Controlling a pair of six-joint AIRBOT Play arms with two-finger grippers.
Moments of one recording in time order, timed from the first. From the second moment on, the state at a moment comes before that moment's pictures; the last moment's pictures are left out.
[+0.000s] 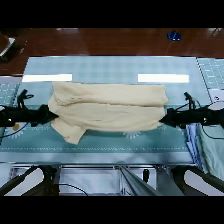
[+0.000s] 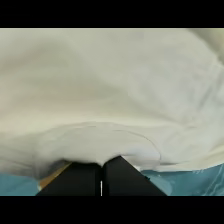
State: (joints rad) left arm 0.41 -1.13 0.65 0.81 -1.15 -1.22; right arm -0.29 -1.19 0.63 -0.82 1.16 1.29
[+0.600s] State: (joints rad) left arm 0.24 -1.60 1.27 0.73 -1.09 -1.35; right arm -0.28 -1.50 1.10 -0.69 1.10 1.33
